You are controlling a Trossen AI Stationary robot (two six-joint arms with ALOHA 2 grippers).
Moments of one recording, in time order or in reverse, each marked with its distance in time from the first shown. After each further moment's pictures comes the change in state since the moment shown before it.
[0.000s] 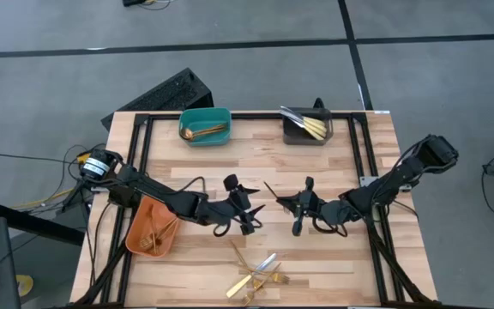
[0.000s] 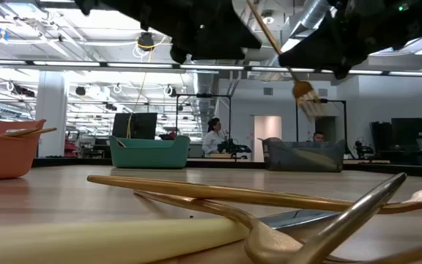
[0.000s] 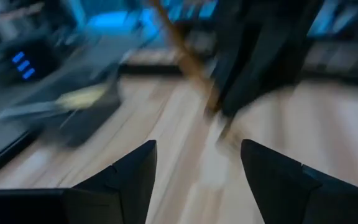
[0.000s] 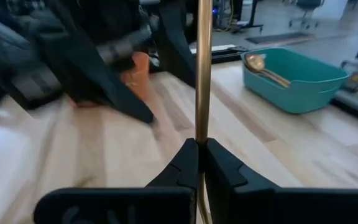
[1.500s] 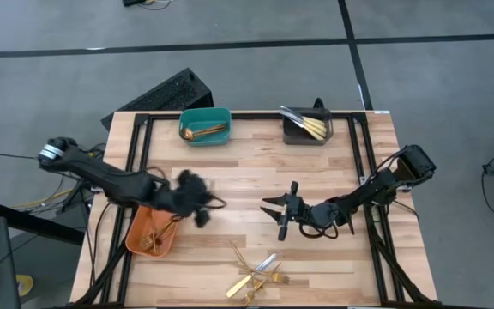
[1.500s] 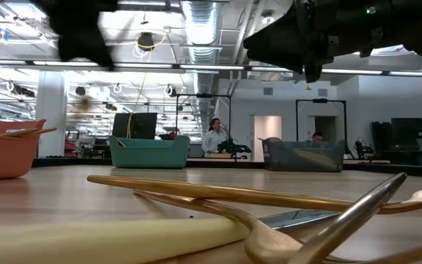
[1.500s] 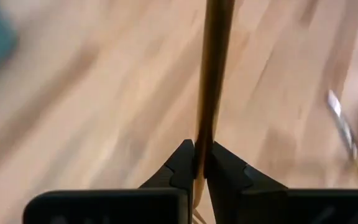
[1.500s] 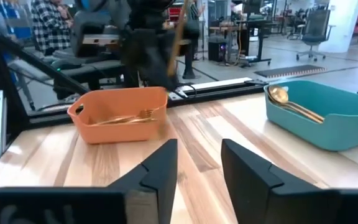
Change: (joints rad) left arm -0.068 -0.530 -0.126 -0.954 0.172 -0.675; right arm -0.047 0.281 0.068 0.447 -0.051 -0.111
